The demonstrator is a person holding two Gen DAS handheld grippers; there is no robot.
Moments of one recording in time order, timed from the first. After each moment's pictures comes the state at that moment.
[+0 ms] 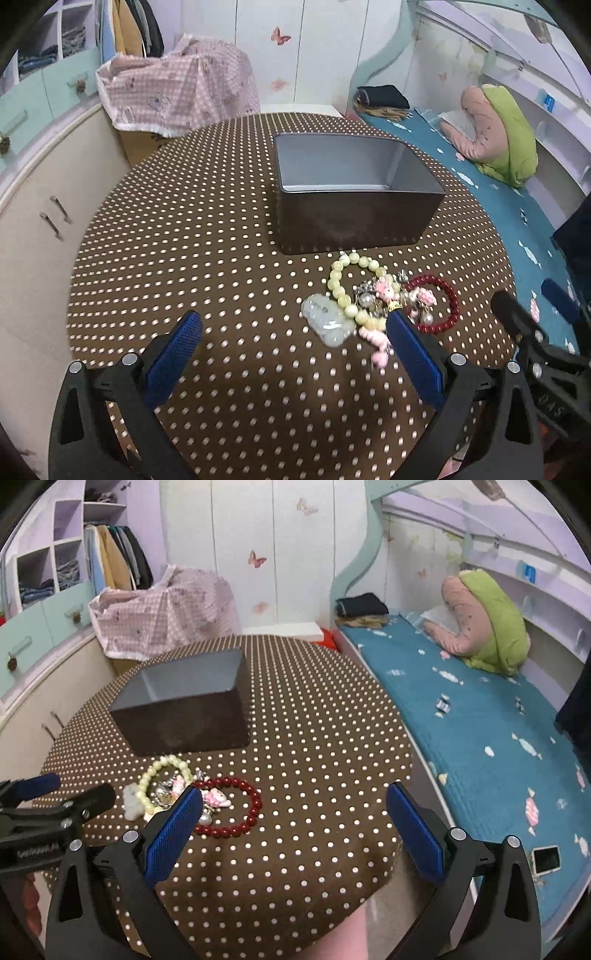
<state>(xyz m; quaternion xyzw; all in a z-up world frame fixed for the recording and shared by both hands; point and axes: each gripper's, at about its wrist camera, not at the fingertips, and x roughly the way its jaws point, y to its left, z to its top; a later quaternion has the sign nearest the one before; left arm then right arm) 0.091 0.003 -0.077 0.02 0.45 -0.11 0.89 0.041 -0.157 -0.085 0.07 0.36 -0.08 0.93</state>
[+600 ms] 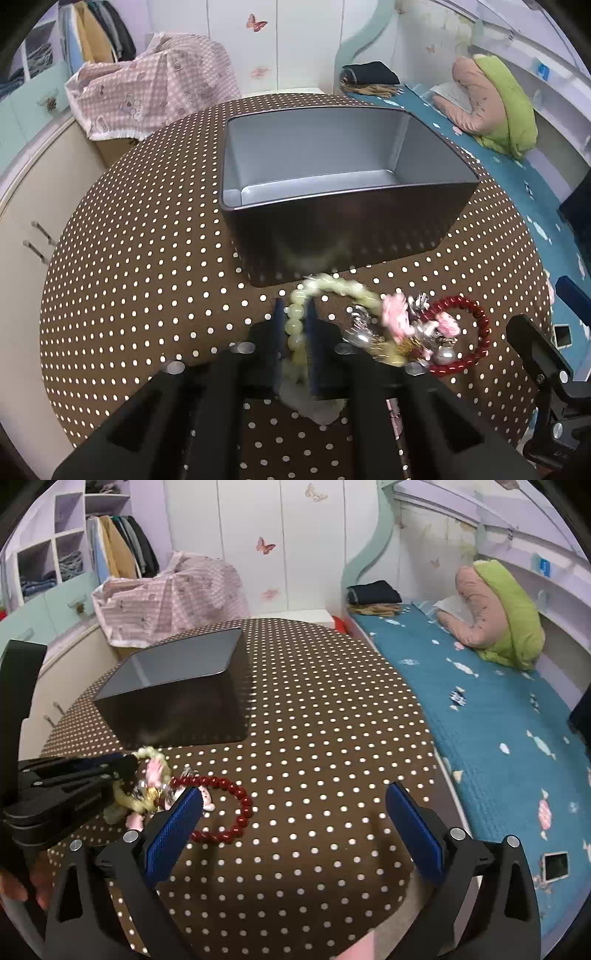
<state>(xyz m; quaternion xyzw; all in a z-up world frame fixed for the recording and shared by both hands) 0.130 -0.030 -0.108 0.08 0.46 -0.13 0.87 0.065 -0.162 -0.110 0.07 0.37 -0.06 0.92</state>
